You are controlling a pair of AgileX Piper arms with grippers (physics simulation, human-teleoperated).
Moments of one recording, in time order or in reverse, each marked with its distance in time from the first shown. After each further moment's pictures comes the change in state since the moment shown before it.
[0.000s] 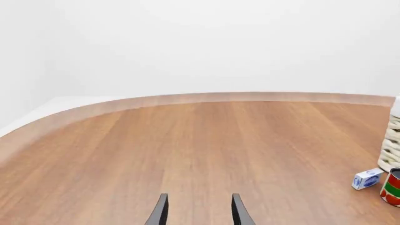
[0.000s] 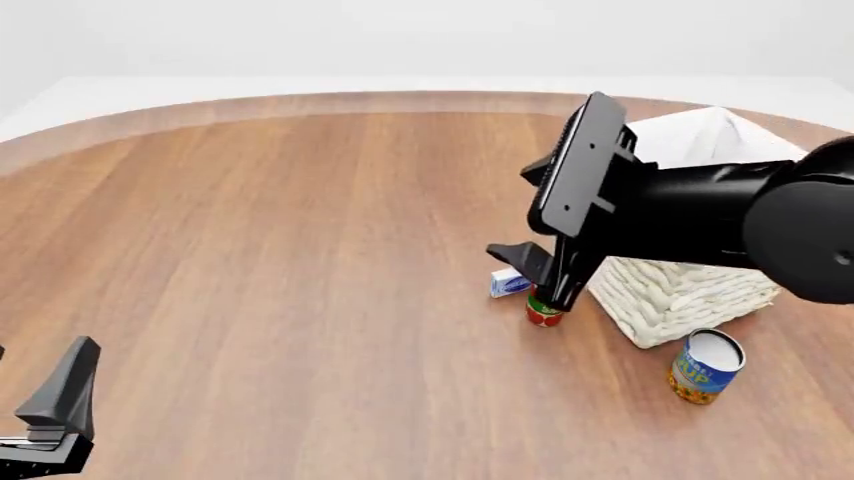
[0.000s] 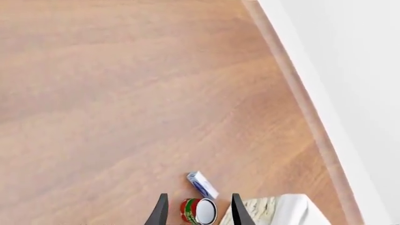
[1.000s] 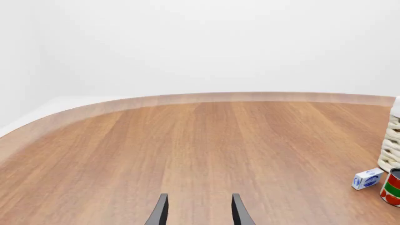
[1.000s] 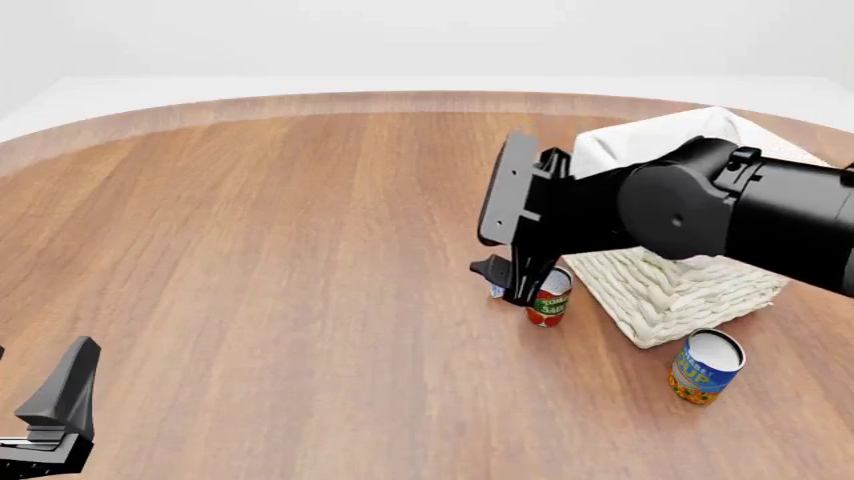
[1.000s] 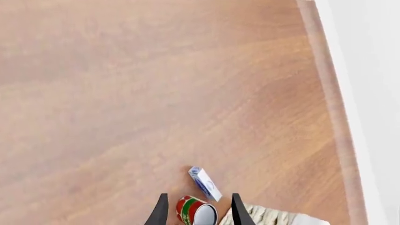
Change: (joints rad) left arm 0.000 0.000 0.000 0.000 0.000; right arm -0.041 0.254 -0.092 0.016 -0.121
